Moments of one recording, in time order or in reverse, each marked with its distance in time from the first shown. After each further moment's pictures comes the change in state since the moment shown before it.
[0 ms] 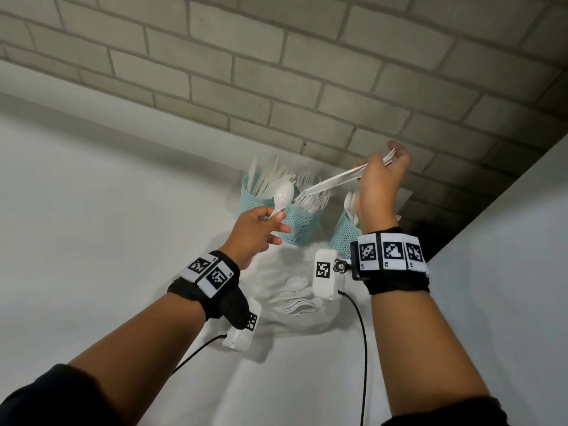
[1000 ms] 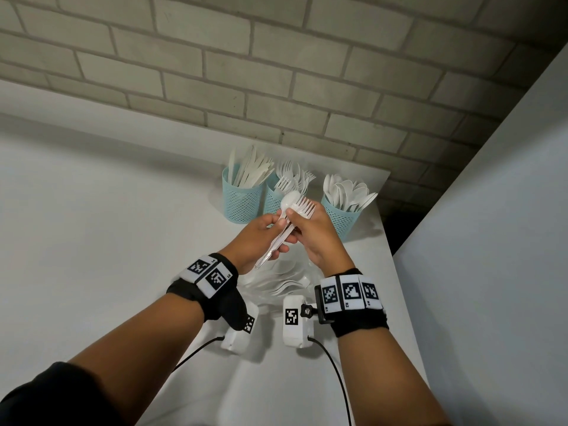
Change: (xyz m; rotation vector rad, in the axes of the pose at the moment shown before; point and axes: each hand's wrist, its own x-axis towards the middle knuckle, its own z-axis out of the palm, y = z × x) left_hand -0.019 -0.020 0.027 0.069 -0.271 -0.046; right_hand -0.079 0.065 -0.047 -0.240 -0.491 0.370
